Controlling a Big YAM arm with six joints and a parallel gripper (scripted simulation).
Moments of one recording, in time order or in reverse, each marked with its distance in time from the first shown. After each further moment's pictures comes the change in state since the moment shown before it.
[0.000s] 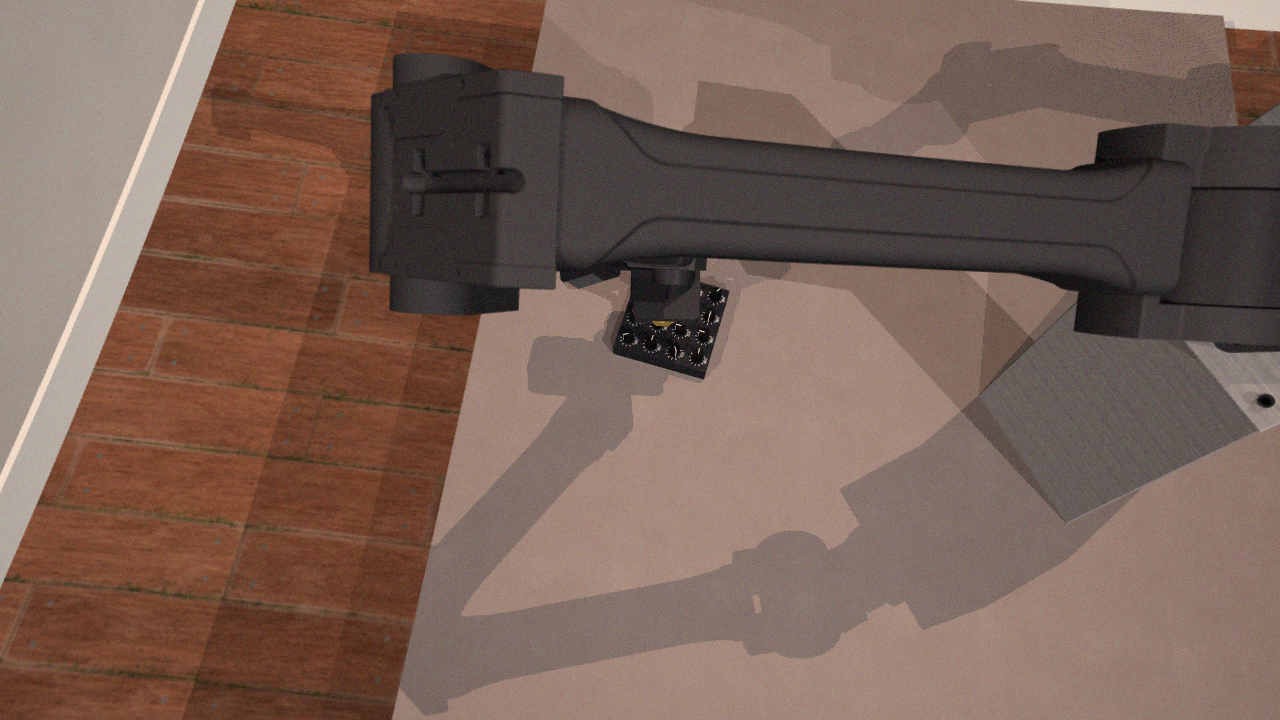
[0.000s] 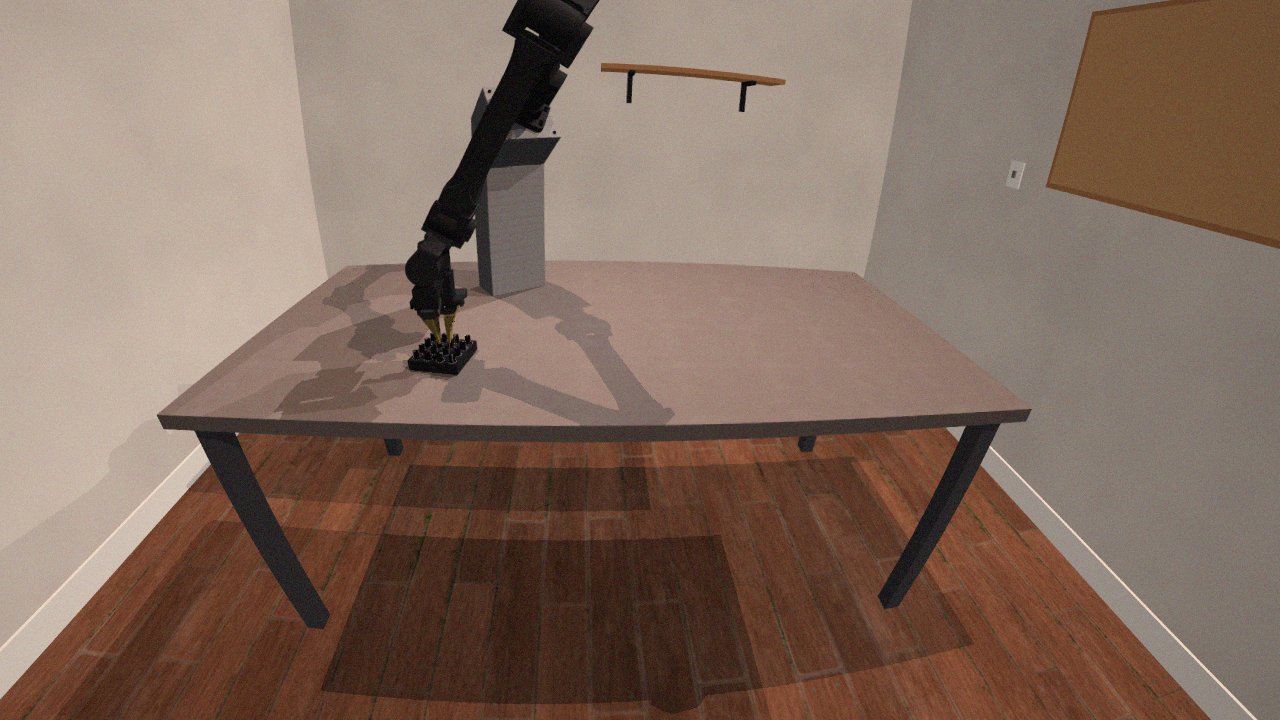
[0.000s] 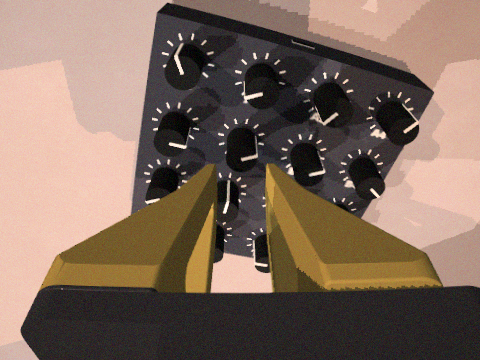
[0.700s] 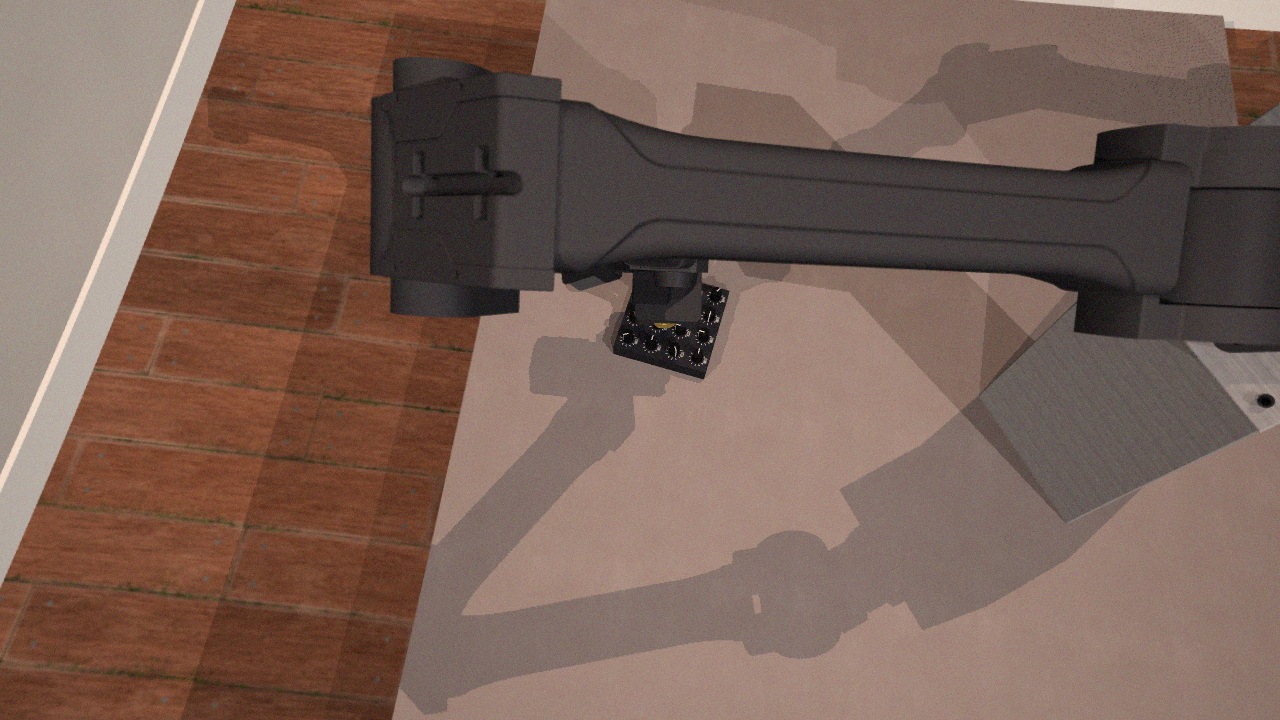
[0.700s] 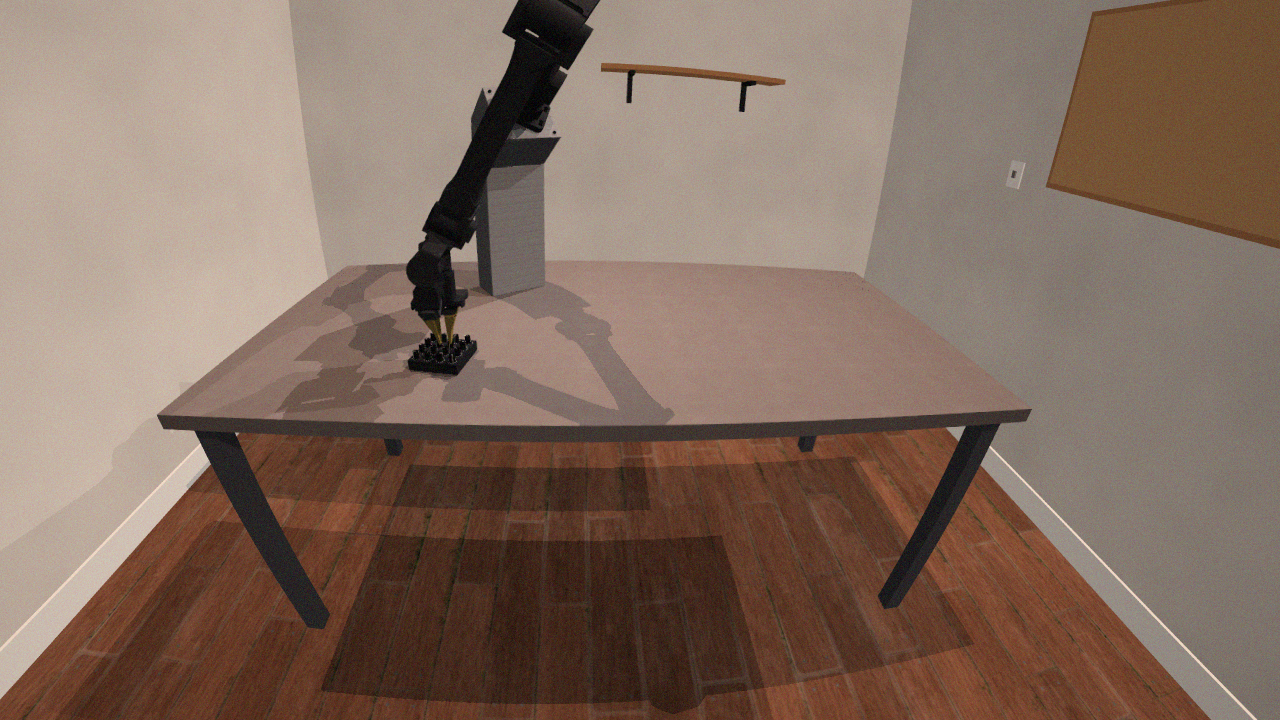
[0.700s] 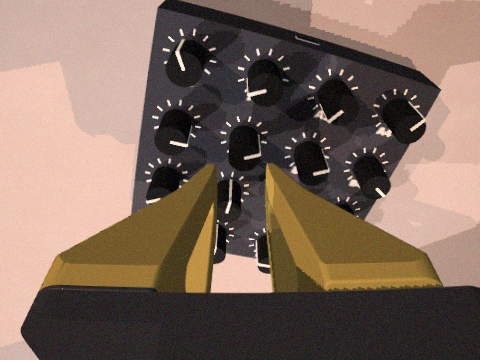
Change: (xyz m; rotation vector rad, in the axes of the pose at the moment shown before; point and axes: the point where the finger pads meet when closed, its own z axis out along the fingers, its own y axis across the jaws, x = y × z) arm 0.002 0.001 0.002 0.000 0.002 0.002
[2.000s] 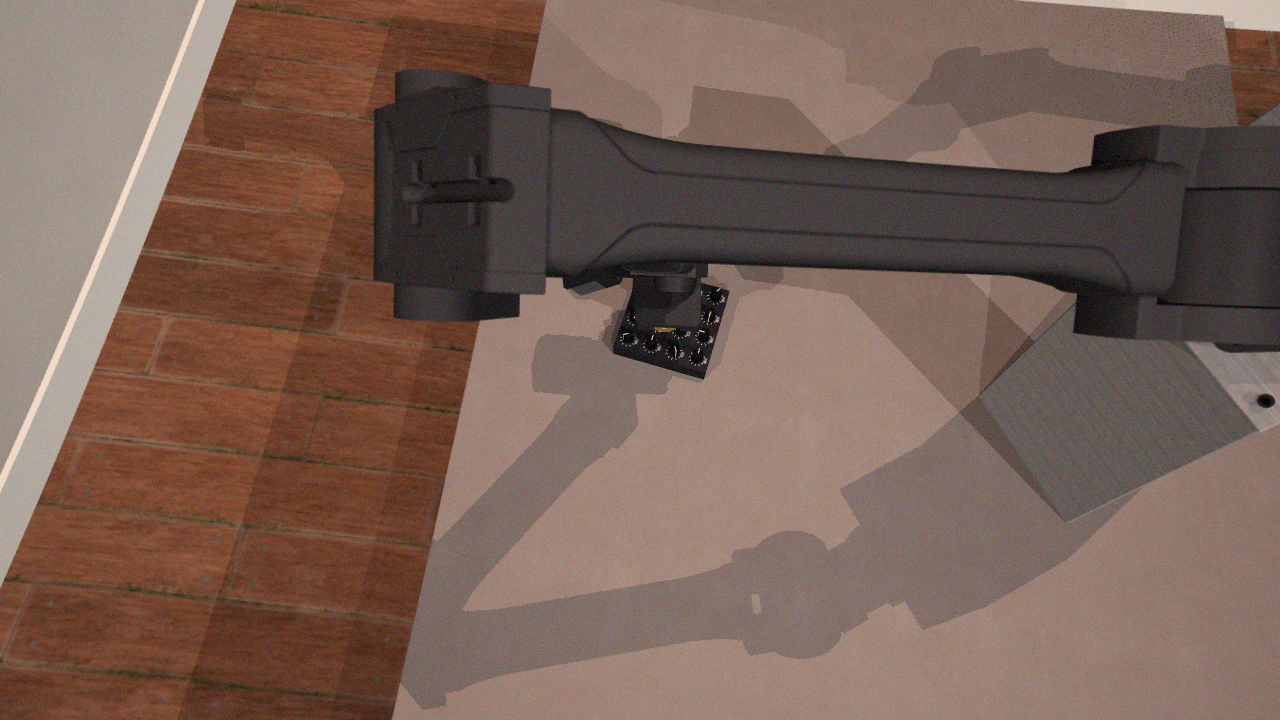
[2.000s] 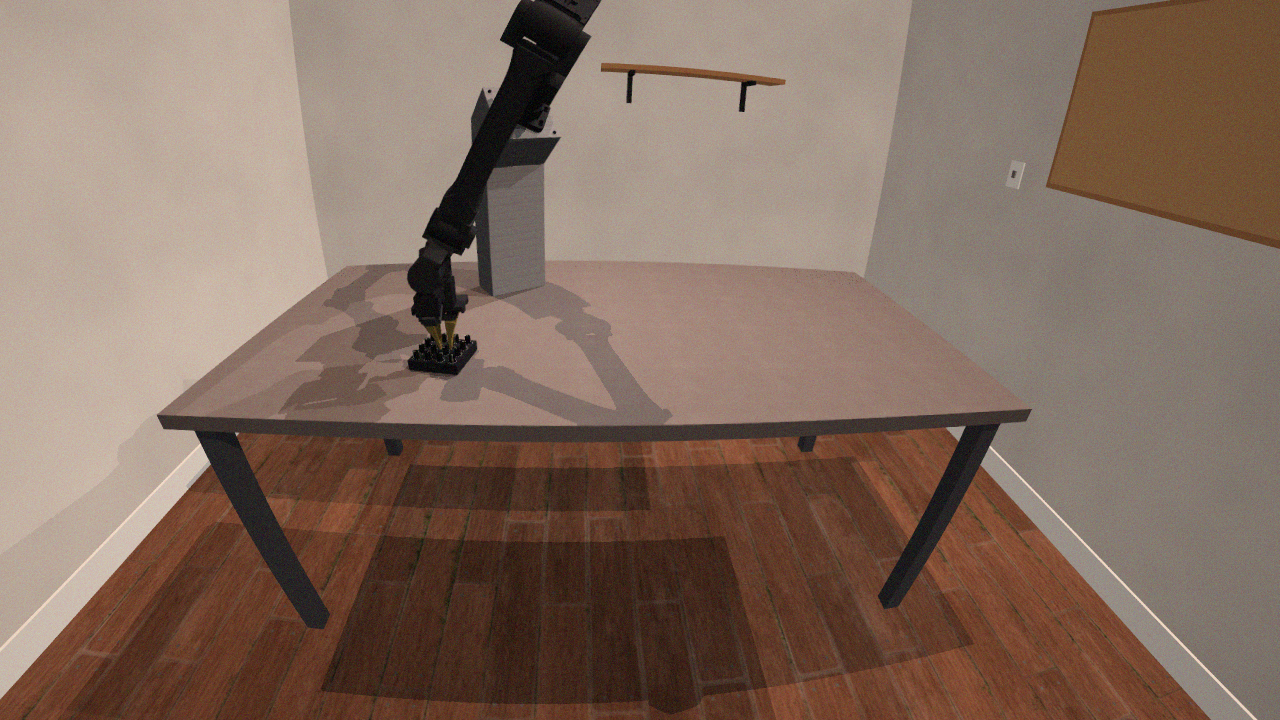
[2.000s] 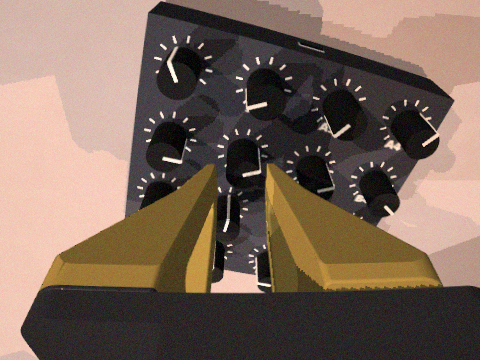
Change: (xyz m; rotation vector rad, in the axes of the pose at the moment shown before) arm 0.001 -0.001 0.011 0.000 0.002 0.001
